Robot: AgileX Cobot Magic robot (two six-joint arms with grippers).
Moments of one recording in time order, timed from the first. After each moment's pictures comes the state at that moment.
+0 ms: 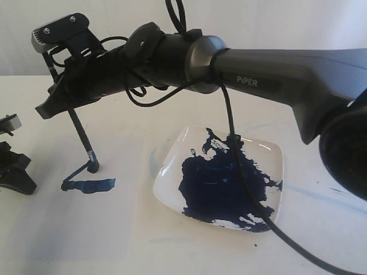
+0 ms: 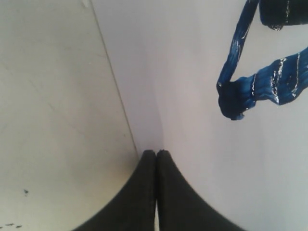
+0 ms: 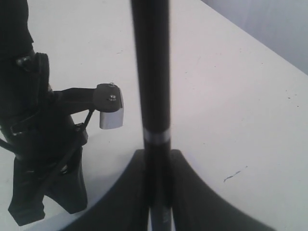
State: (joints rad) left arm 0.18 1.95 -1.10 -0.64 0.96 0.91; right arm 0.92 2.16 -1.84 0.90 0.39 -1.03
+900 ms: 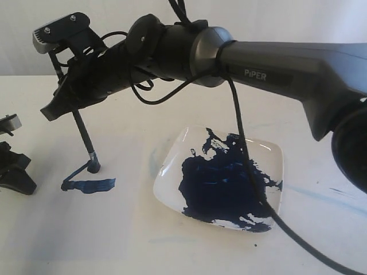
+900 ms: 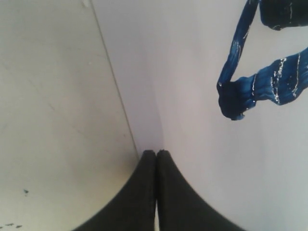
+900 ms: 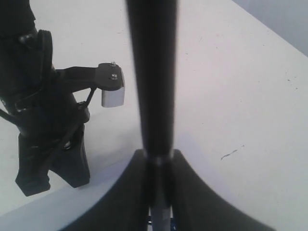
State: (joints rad) left arm 0.18 1.95 -1.10 -0.64 0.96 0.91; right arm 0.91 2.14 -1.84 0.72 0.46 -0.88
